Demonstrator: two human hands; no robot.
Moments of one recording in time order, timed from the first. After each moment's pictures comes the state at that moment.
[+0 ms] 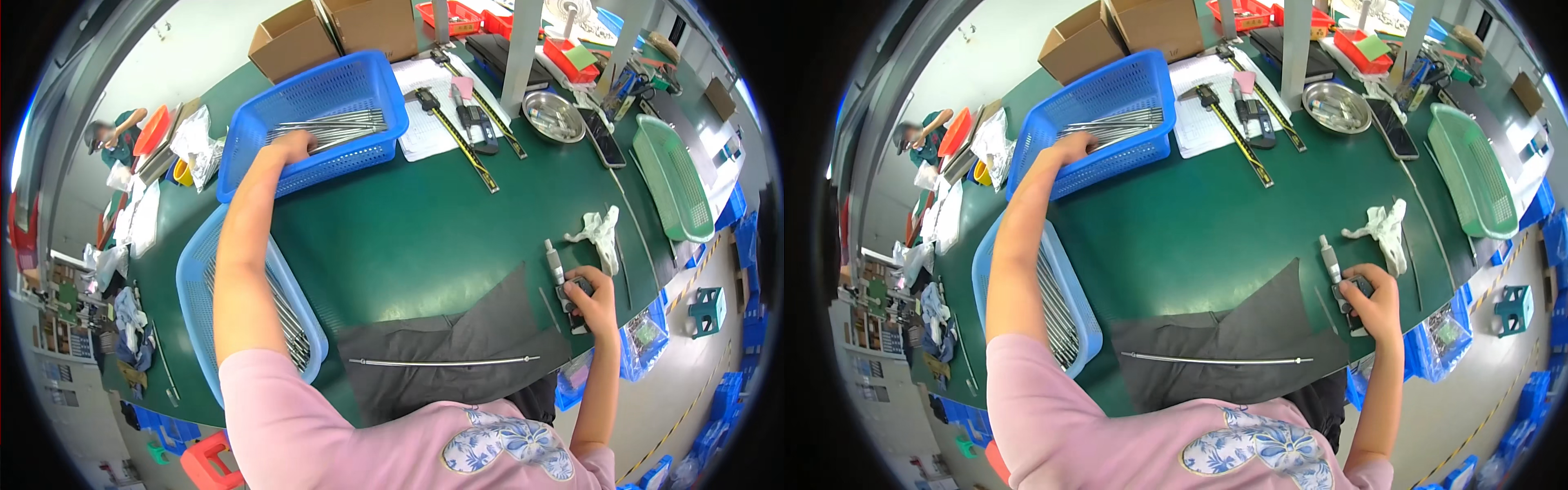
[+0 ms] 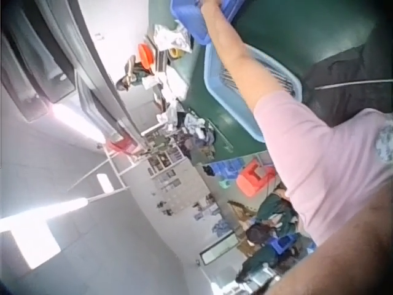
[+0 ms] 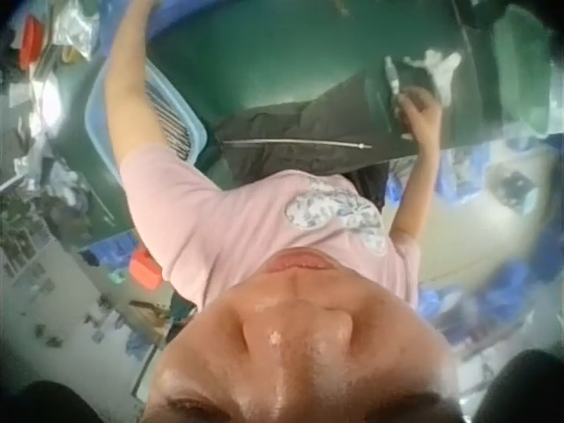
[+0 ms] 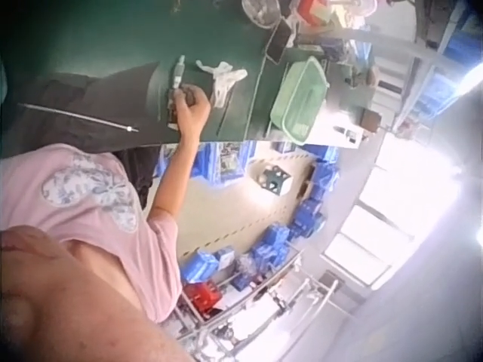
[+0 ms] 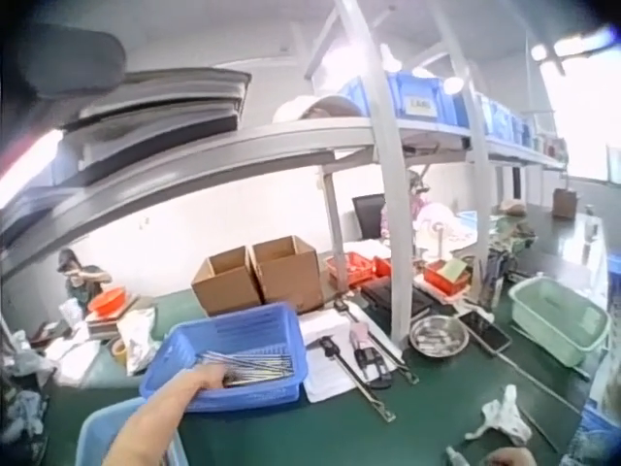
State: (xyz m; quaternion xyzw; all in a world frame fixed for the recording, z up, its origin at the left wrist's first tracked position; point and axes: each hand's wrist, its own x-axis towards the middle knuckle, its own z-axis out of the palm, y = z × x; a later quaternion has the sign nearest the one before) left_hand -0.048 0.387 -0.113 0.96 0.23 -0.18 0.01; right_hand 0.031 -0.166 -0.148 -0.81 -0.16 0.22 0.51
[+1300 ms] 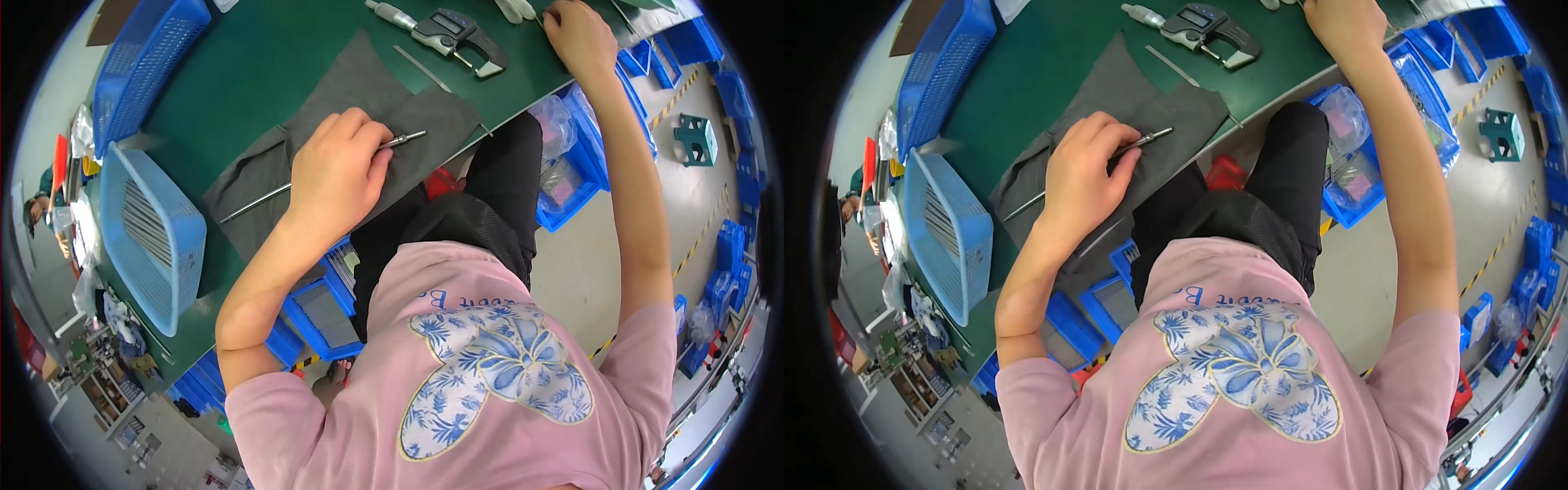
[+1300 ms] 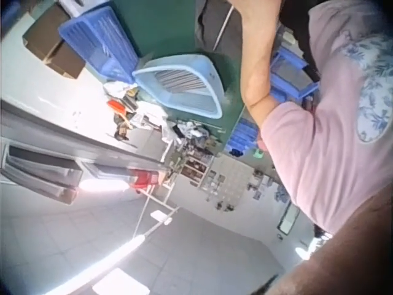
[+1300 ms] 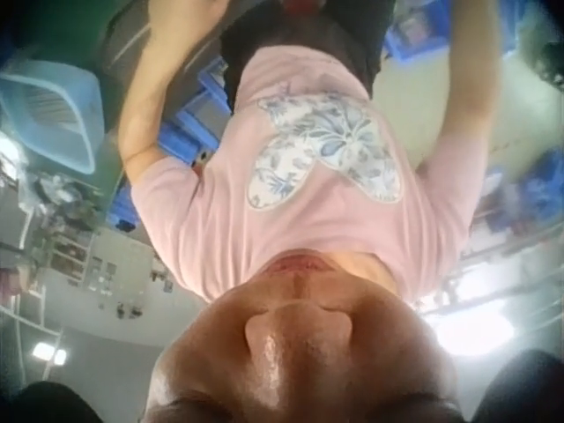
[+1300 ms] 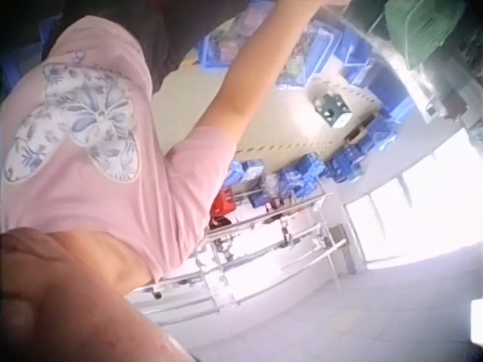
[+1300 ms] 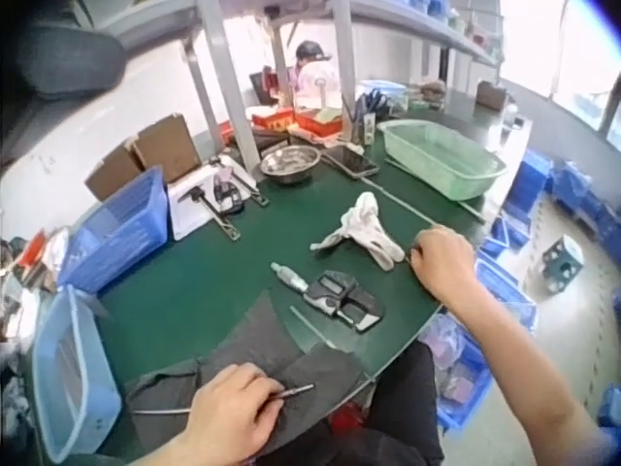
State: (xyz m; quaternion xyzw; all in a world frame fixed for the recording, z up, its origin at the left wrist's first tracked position) left_hand -0.144 -0.023 -0.139 0.97 -0.04 0.10 0.22; right_hand 0.095 -0.227 -0.155 -0.95 -0.21 -0.21 0.11
